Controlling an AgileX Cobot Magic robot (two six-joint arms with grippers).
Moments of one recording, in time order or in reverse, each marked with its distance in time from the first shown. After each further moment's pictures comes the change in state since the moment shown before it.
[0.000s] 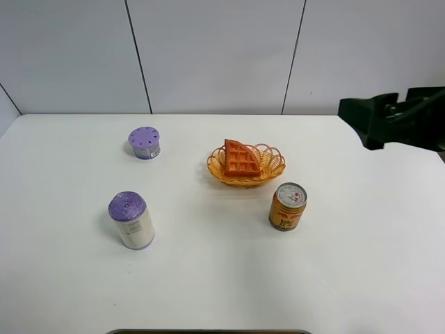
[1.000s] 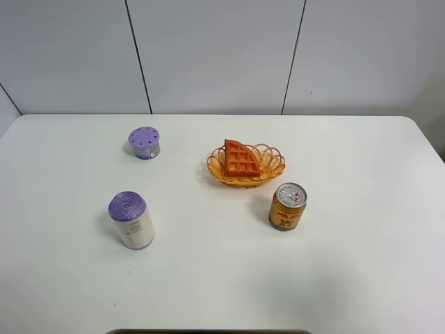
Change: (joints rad) left arm 0.000 0.000 0.000 0.000 0.000 0.000; right arm -0.130 -0.748 0.003 0.001 0.791 -0.068
